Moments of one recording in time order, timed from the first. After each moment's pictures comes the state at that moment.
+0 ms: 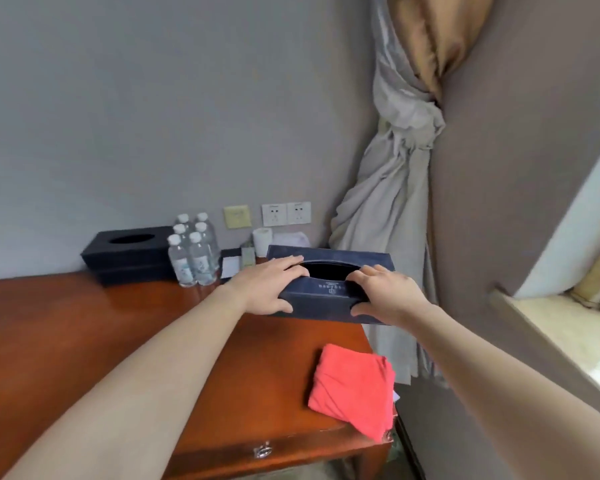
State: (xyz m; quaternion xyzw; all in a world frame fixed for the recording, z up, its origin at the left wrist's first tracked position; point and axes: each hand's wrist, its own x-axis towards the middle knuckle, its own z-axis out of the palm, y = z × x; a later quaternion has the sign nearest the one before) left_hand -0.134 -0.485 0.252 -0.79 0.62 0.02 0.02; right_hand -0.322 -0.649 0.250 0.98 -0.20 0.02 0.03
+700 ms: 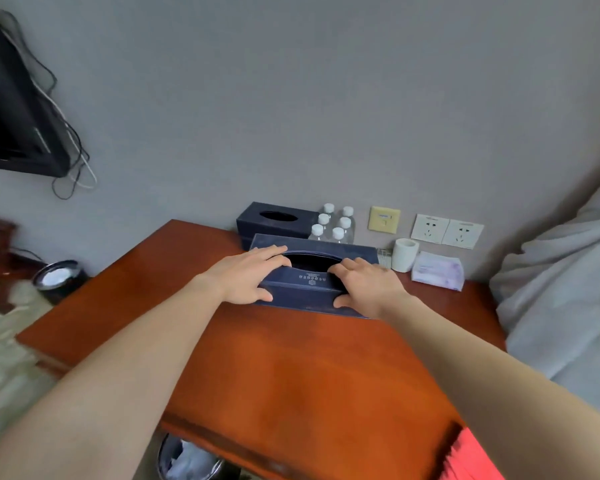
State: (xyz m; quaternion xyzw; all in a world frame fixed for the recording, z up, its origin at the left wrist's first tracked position) left_hand 0.035 -0.281 0.237 -0.93 0.38 0.05 0.02; right_hand -0.052 -0.520 0.229 1.00 0.09 0.01 0.02
